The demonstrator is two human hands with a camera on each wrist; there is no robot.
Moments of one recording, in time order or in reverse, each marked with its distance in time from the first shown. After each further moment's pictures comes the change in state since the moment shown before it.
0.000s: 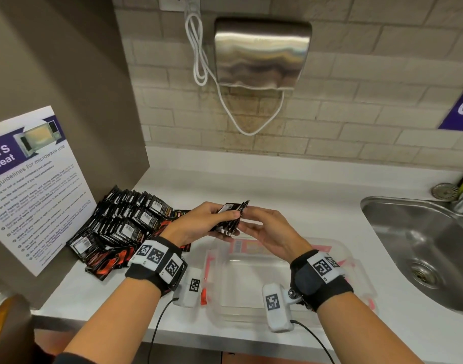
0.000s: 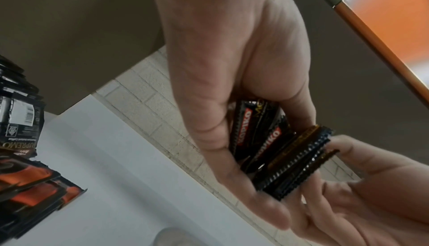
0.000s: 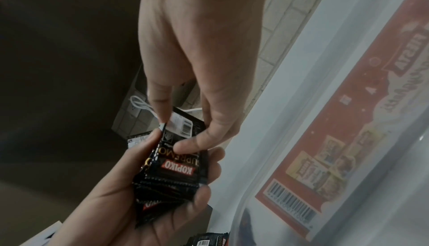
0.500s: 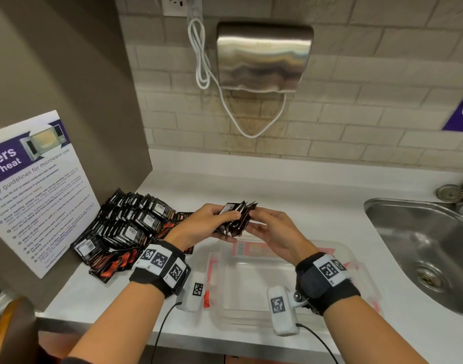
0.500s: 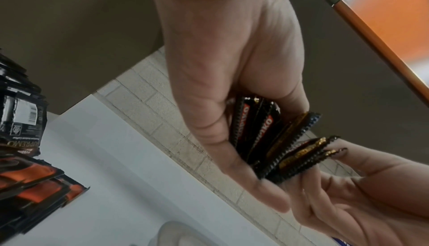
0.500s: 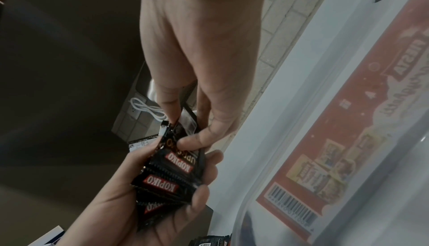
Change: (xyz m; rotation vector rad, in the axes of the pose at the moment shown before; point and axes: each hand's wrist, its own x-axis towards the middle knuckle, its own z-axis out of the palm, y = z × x) left_hand 0.002 -0.003 0.001 0.006 0.072 0.033; right_hand -0.002 0.000 -0.001 -0.039 0.041 -0.051
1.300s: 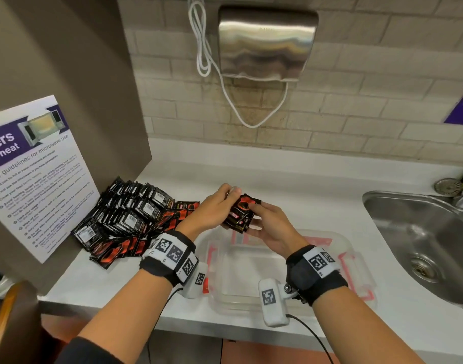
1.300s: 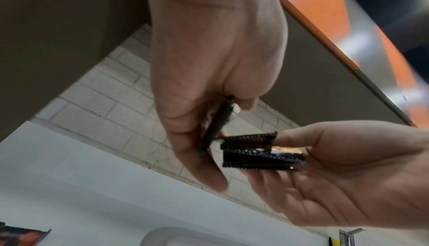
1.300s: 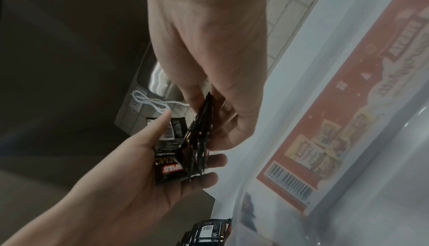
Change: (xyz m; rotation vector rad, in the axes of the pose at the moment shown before) left_hand 0.009 0.003 0.016 0.463 0.218 0.115; right_hand -0.007 0.007 0.012 -0.092 0.143 0.094
